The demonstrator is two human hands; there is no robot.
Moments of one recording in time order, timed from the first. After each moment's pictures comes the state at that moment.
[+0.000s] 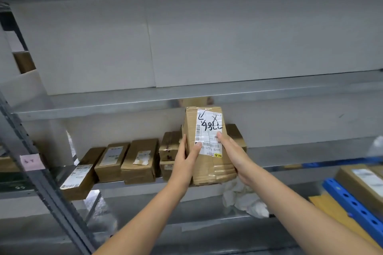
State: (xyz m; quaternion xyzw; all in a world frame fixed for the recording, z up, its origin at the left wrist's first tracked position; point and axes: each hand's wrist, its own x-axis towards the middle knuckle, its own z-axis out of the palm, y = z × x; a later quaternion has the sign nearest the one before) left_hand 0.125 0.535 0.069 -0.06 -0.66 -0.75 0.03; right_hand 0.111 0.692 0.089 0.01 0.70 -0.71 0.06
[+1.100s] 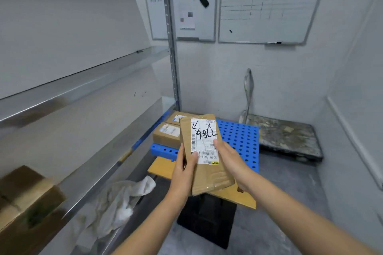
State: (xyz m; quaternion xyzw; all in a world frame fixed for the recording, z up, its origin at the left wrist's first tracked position) left_hand 0.233 0.883 0.010 -0.36 -0.56 -0.65 -0.38; right_hand 0.358 0.966 0.054 0.45 0.59 -0.62 -0.27
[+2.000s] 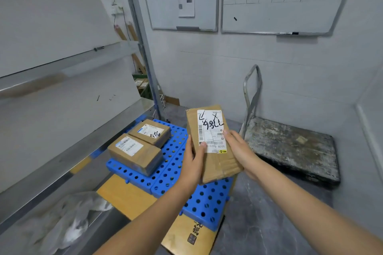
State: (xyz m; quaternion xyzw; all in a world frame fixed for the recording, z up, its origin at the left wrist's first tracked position) left_hand 0.363 1.211 0.006 -0.29 -0.61 -0.64 -0.36; right_hand 0.470 1.318 0.028 0.42 0.61 -0.62 -0.25
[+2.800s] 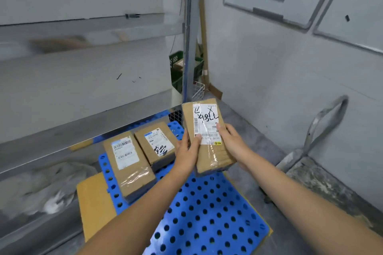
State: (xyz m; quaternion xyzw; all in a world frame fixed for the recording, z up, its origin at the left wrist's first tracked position) left_hand 0.167 1.417 -0.040 -0.11 -0.71 -0.66 -0.23; right_hand 0.217 1.558 -0.004 0.31 0.74 -0.60 -0.07
